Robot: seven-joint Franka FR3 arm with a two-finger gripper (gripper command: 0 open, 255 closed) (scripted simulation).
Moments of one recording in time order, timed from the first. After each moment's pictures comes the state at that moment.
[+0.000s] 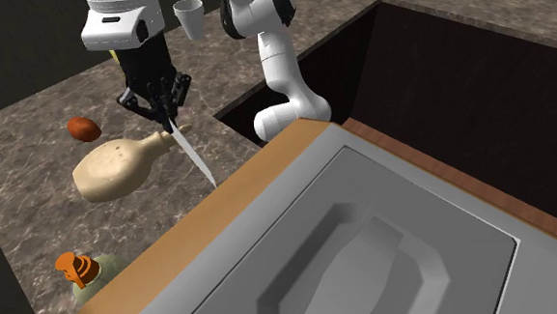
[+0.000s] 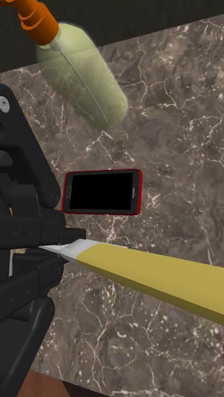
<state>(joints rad) 0.23 -0.77 -0.58 -1.80 -0.37 1.31 -1.15</state>
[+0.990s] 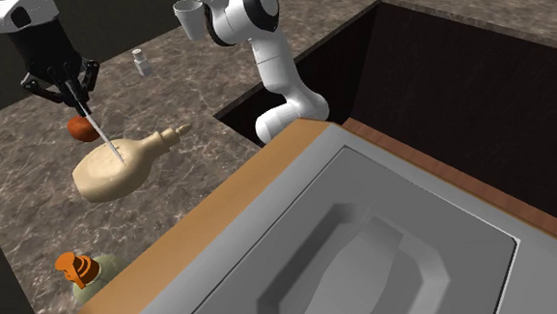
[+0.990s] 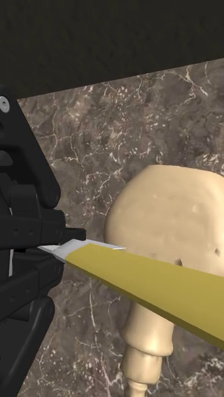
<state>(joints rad) 0.42 -0.63 -1.06 -1.40 -0.47 1.26 -1.55</state>
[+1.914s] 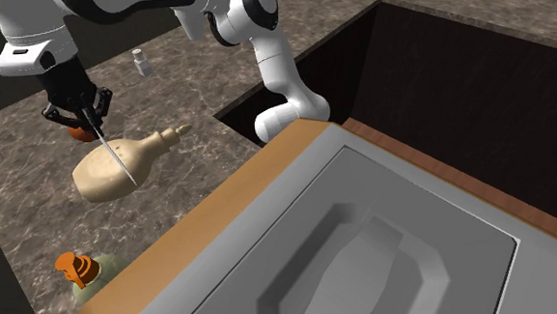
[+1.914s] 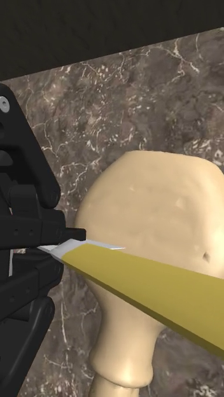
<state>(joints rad) 0.33 -0.73 -1.04 -1.65 -0.53 1.42 -1.52</state>
